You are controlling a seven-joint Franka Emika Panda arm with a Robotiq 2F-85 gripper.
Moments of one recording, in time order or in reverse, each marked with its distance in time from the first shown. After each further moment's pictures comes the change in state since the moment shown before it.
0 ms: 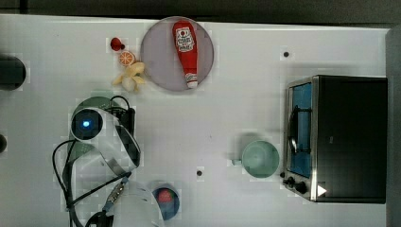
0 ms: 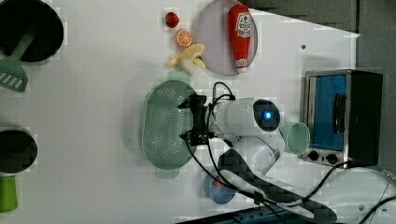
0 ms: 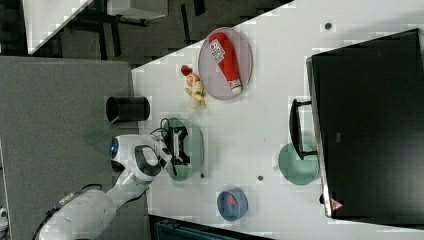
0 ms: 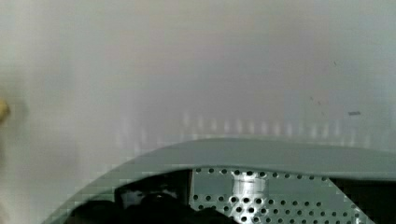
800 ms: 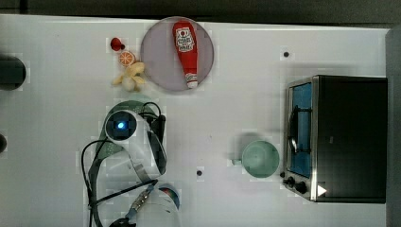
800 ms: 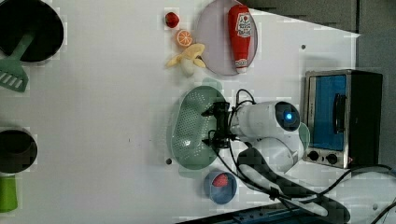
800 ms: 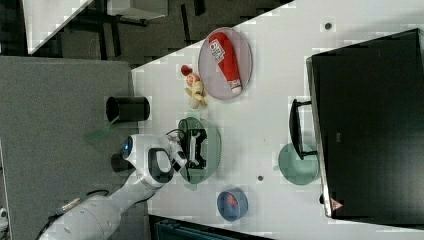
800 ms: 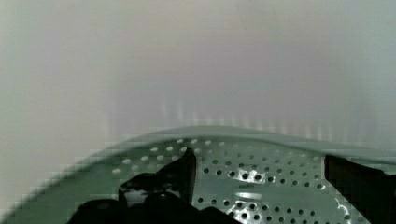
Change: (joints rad) arm -0.022 -0.085 -0.111 -0.131 0.051 -0.018 -0.073
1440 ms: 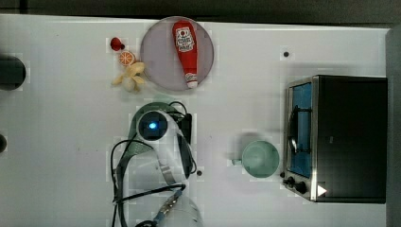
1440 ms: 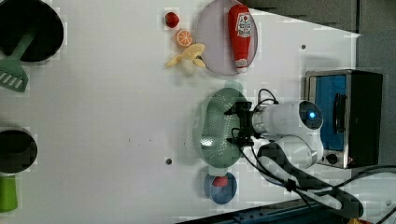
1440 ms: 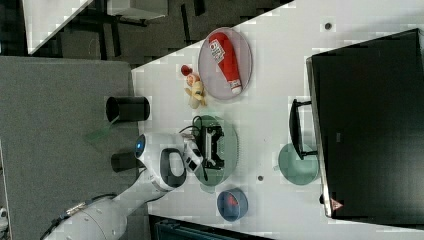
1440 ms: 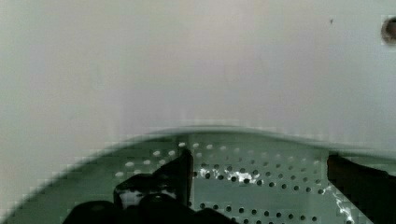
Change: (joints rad) arm -0.019 -0.054 -0.138 -0.076 -0.016 0.012 -0.194
